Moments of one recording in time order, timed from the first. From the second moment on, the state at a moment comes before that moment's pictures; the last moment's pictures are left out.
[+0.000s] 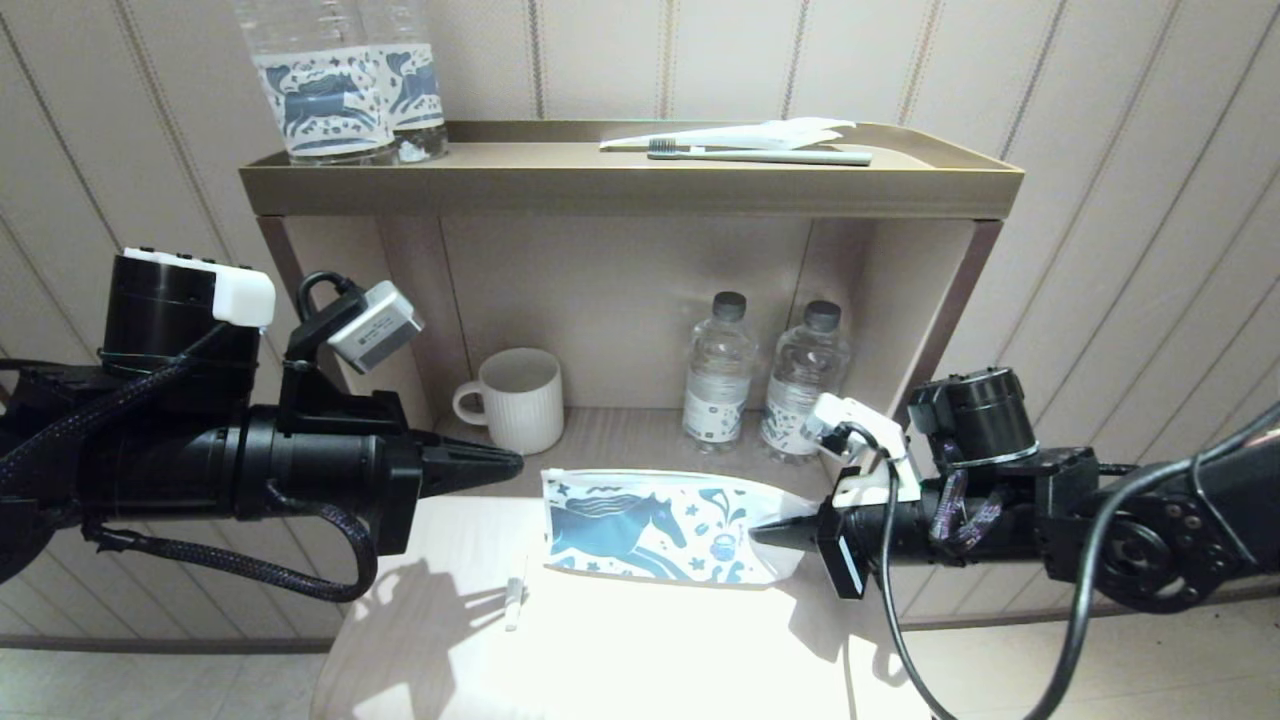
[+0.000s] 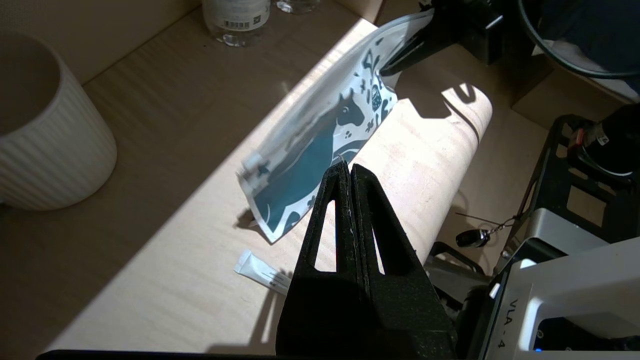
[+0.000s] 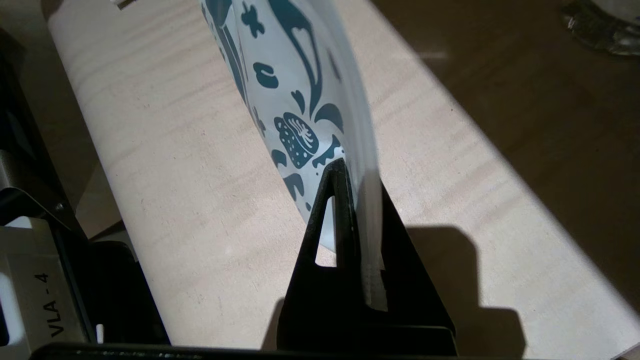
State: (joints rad) left arm -0.42 1.52 -0.87 -0.16 -0.66 0.19; right arm 0.37 1.79 -0.79 -0.40 0.58 -0.26
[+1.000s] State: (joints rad) left arm -0.42 1.53 -0.86 -0.16 -0.66 0.19; right arm 0.37 1.63 -0.78 -0.39 0.56 -0.27
